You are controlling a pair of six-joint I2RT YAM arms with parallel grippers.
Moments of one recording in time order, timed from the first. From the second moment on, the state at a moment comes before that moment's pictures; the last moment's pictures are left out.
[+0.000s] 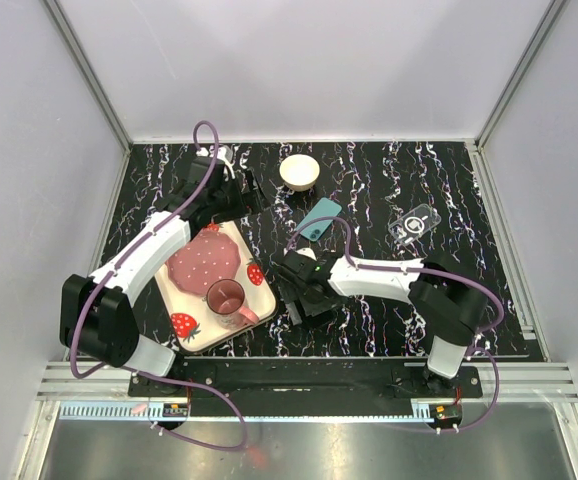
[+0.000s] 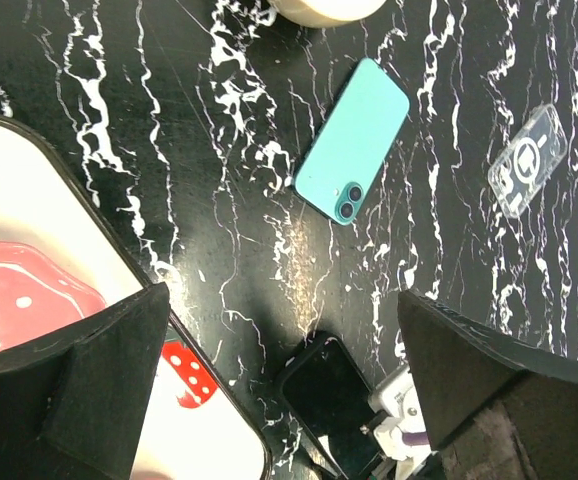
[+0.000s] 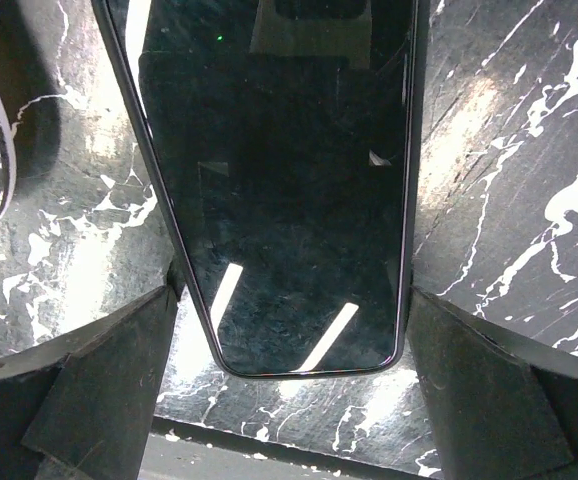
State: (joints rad) left arm -0.36 1.46 1.18 -0.39 0.13 -0.57; right arm 1.03 1.78 1.09 -0.65 0.15 0.59
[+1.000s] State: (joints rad) left arm -0.44 1.62 0.89 -0.25 0.52 -0.68; right arm 0.93 1.64 0.96 -0.55 0.13 0.79
